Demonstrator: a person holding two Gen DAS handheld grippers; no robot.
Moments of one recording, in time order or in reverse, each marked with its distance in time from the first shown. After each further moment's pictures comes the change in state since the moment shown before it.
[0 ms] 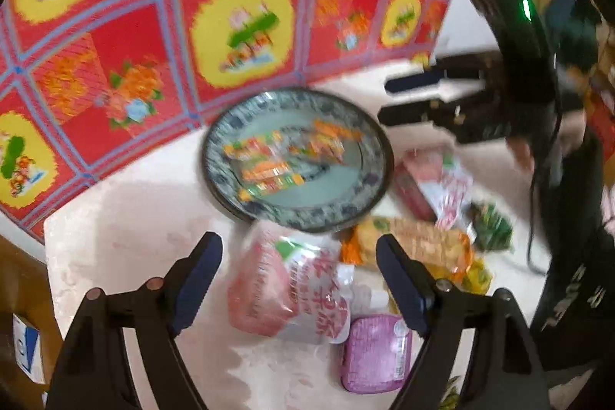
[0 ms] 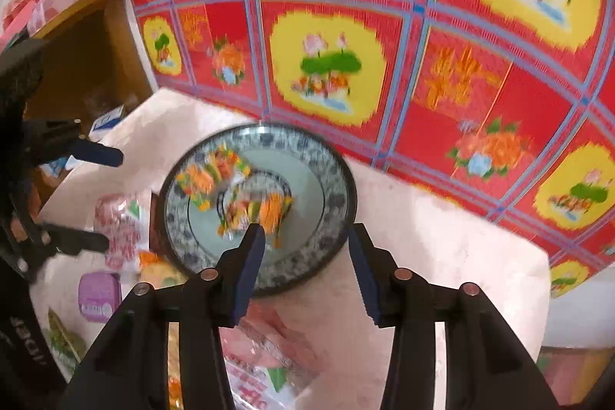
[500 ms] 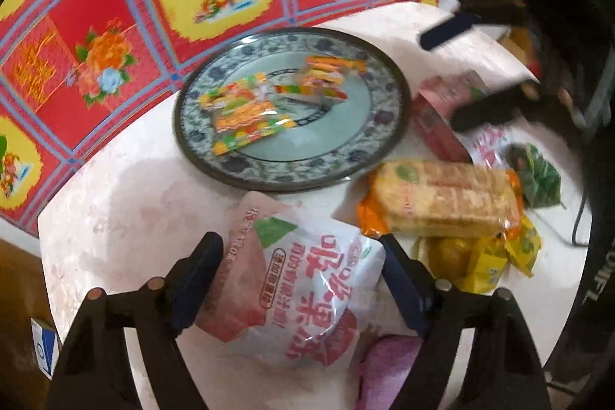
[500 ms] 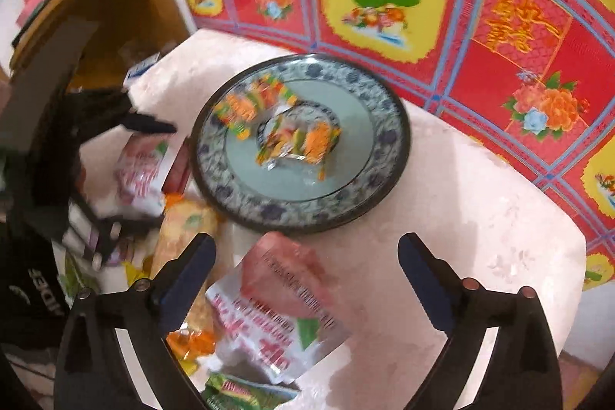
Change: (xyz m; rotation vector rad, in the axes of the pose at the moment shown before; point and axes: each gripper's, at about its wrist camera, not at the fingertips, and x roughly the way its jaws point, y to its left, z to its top) left arm 0.034 -0.005 -0.016 0.050 0.099 0.083; right arm 0.017 0.017 -0.024 -0.071 0.148 0.124
